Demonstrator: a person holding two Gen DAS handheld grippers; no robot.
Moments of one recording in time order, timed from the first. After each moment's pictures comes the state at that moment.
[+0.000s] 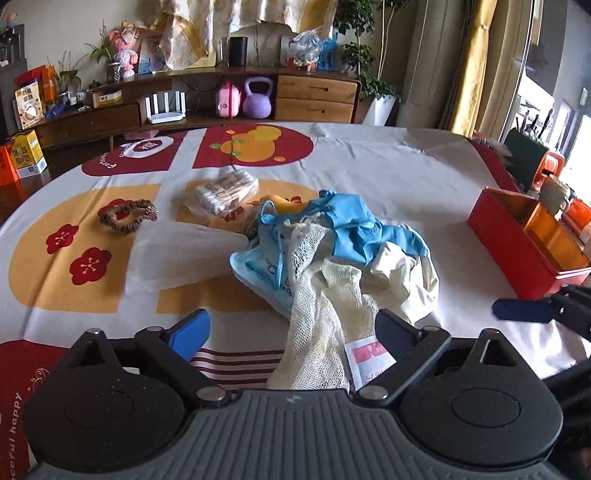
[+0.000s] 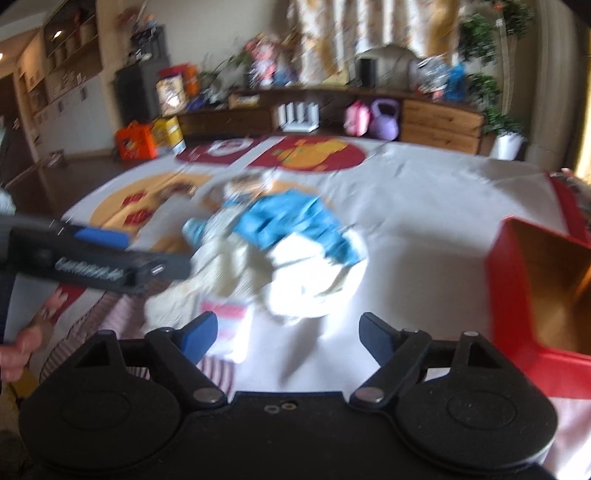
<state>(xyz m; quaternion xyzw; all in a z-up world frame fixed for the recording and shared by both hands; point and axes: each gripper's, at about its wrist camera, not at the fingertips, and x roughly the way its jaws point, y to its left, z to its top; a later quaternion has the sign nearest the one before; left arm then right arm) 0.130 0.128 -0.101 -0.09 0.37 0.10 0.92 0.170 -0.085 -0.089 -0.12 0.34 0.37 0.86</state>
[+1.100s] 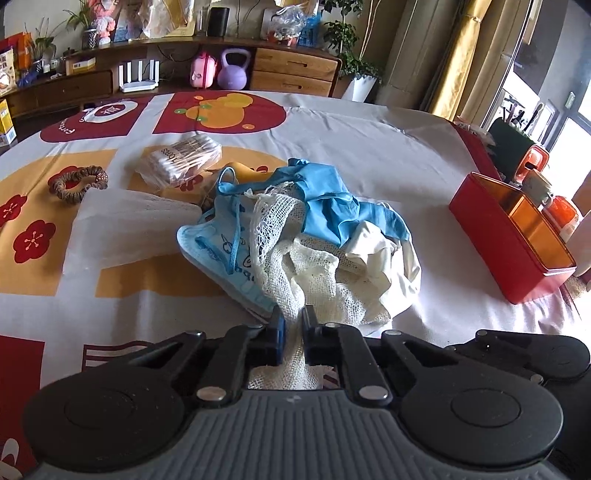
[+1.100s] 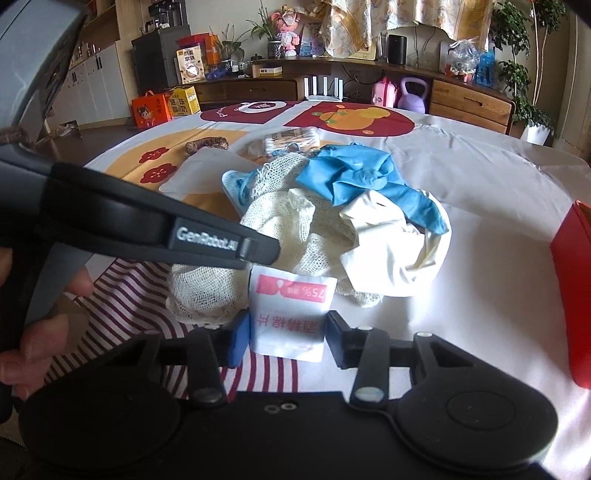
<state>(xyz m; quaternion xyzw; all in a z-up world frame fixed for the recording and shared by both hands) 0.155 0.128 -0.124 -0.14 0.40 0.05 0.91 0.162 -0.029 -0.136 -0.15 0.36 0.39 0.83</state>
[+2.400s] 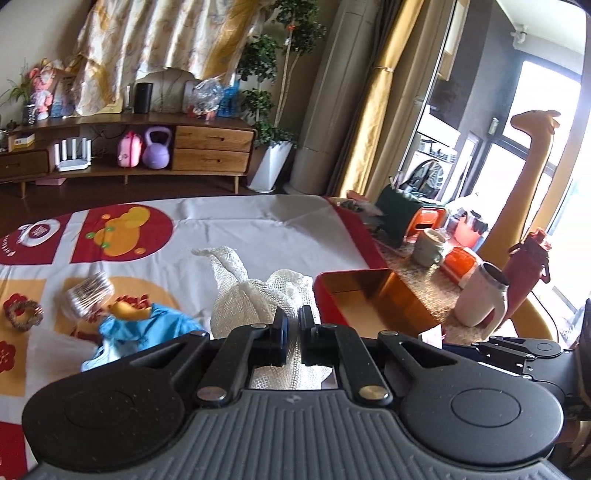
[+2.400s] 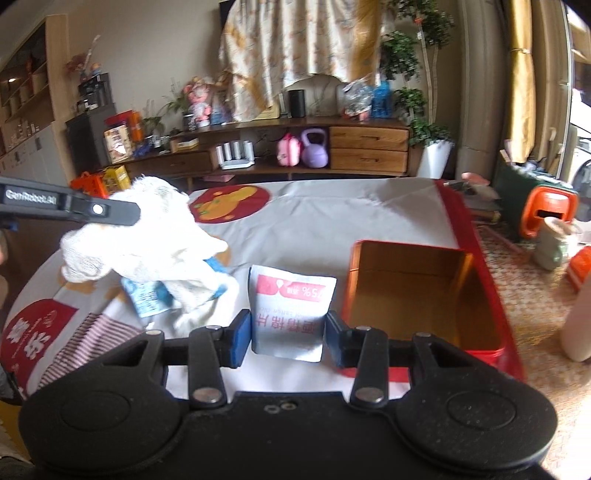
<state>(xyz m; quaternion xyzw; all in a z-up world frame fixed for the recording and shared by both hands) 0.163 0.033 0.029 -0.12 0.30 -0.05 0.95 0.190 -0.210 -0.022 -0.07 0.30 0.30 0.90</state>
